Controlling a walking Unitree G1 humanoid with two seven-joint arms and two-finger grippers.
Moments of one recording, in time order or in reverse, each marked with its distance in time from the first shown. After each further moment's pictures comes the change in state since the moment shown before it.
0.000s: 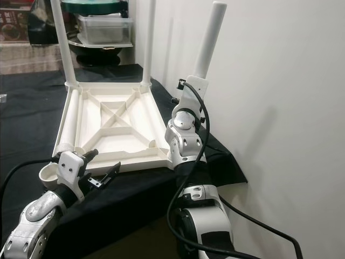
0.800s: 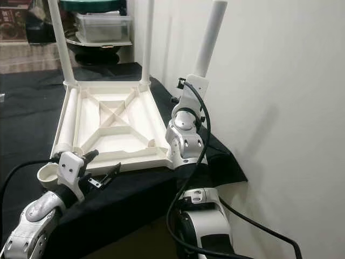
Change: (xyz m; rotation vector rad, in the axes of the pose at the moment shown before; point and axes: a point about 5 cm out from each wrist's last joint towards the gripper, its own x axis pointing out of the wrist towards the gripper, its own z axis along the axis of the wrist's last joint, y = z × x) left arm 0.000 0.000 -0.001 -0.001 0.002 -0.006; right arm -0.004 0.000 0.006 0.006 -0.010 0.029
